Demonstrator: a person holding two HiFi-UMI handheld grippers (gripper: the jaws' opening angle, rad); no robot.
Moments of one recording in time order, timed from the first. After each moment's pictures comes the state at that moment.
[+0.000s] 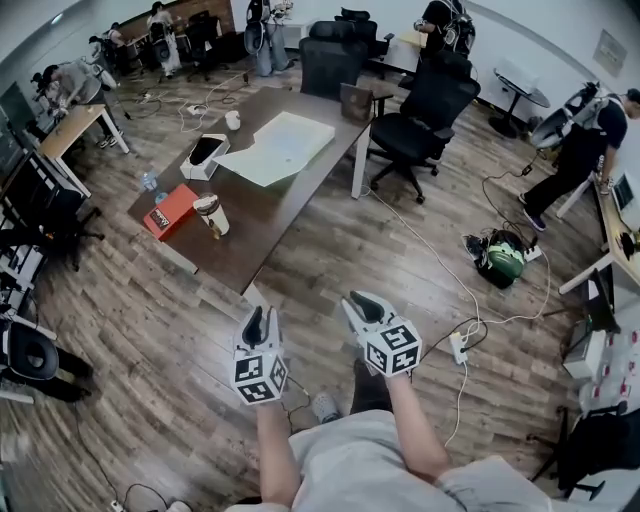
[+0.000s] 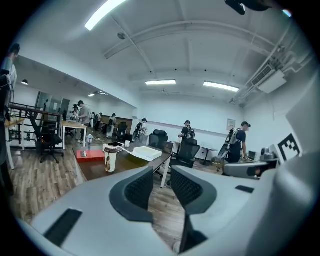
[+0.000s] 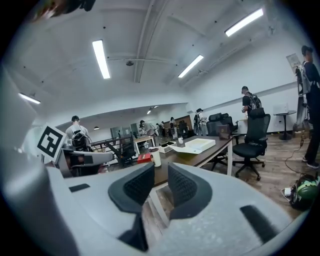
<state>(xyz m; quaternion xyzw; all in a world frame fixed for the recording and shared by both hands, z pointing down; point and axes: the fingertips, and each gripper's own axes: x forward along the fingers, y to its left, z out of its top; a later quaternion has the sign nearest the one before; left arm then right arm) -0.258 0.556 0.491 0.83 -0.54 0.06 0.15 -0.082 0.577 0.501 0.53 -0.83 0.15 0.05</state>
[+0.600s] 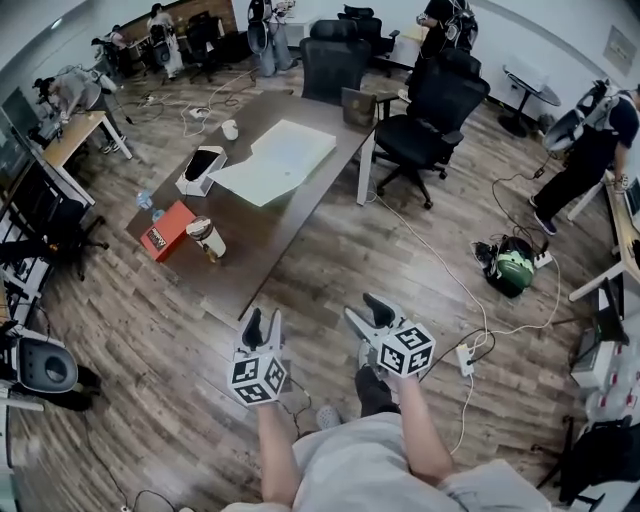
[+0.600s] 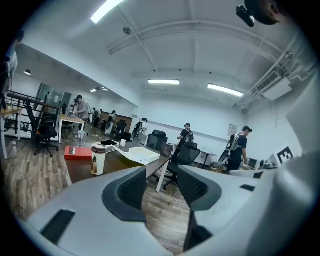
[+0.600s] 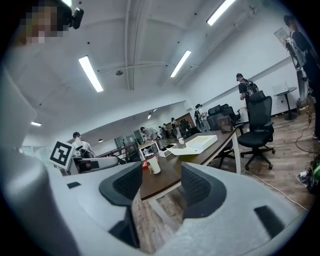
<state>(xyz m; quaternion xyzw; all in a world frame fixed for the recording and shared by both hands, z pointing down) -0.215 0.467 0.493 0.83 -0.54 0.03 0.17 -0.025 0.500 0.510 0.50 -0.84 0.21 -0.01</state>
